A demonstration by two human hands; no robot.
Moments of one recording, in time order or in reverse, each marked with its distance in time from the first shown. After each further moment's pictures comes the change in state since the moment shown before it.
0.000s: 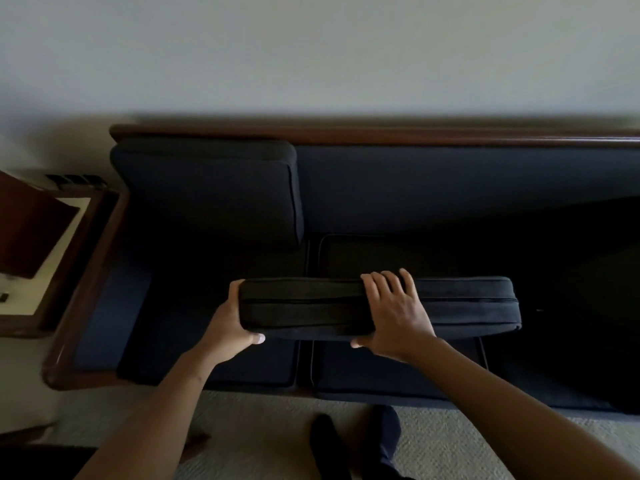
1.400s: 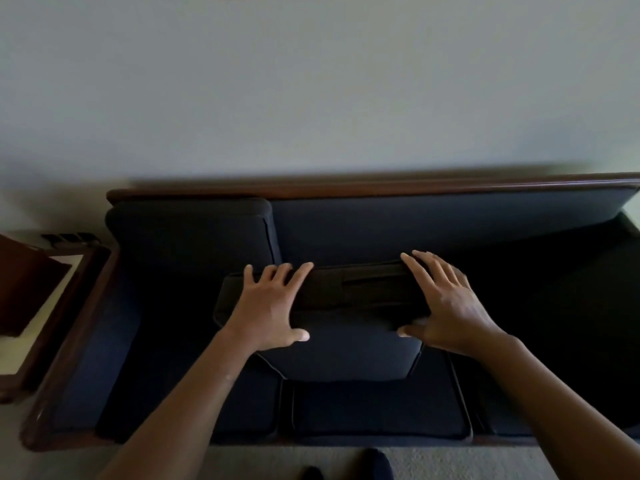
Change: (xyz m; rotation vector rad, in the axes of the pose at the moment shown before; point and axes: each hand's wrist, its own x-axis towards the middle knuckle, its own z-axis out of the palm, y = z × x) left_hand 0.003 0.209 -0.008 0.890 0.093 0.467; right_hand -0.061 0.125 -0.126 0.224 0.183 0.089
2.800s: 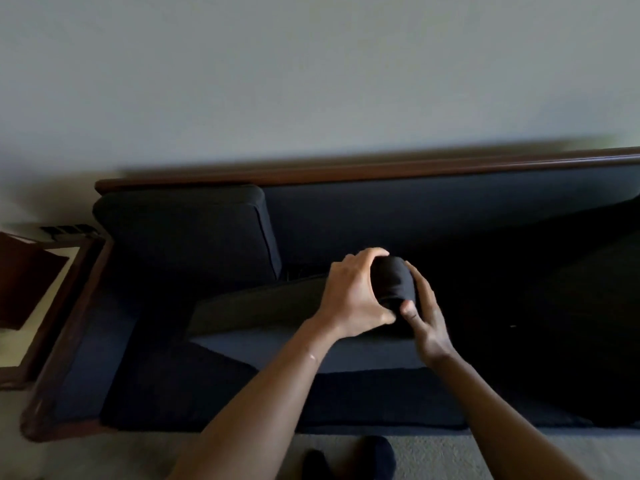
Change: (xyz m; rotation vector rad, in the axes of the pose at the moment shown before) left_hand 0.069 0.135 0.000 -0.747 0.192 0.033; right_hand -0.006 0.022 0.109 0.968 0.220 0.185
